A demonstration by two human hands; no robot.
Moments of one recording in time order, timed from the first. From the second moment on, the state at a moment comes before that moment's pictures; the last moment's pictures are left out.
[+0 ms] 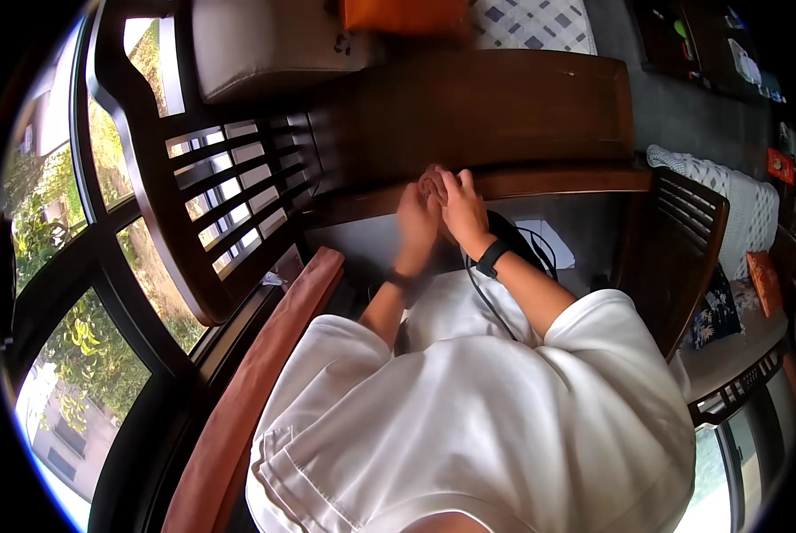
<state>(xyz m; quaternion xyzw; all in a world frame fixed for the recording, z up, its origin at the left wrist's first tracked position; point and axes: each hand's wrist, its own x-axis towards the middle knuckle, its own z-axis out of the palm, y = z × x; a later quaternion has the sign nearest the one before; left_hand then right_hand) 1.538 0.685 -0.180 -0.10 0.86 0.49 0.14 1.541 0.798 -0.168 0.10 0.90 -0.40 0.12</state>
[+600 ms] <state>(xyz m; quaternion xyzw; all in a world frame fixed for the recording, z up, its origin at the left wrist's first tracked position) 1.382 0.533 -0.265 -0.17 0.89 0.43 0.01 1.371 0.654 -0.244 -0.08 0.91 -0.38 0.15</state>
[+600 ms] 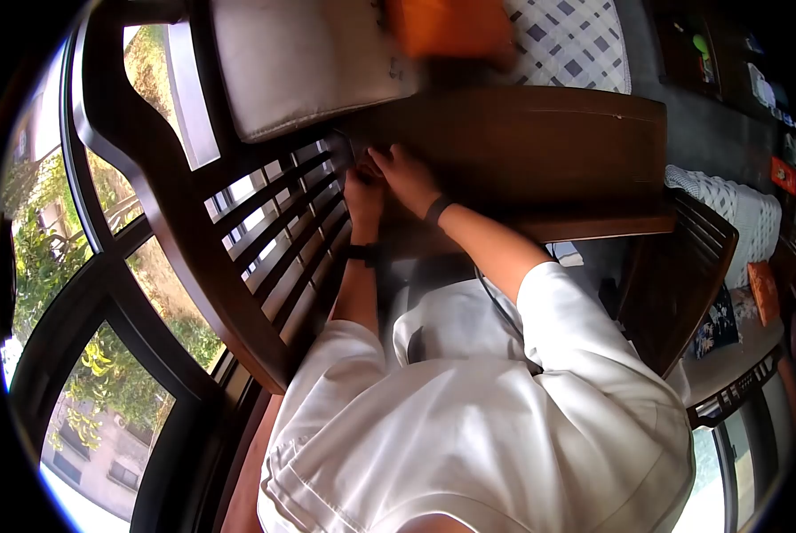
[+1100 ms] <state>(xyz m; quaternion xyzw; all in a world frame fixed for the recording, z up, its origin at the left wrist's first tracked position) 1.316 0.578 -0.307 -0.02 0.96 0.27 0.00 1.318 0.691 -0.253 0.06 0.92 -0.37 0.07</state>
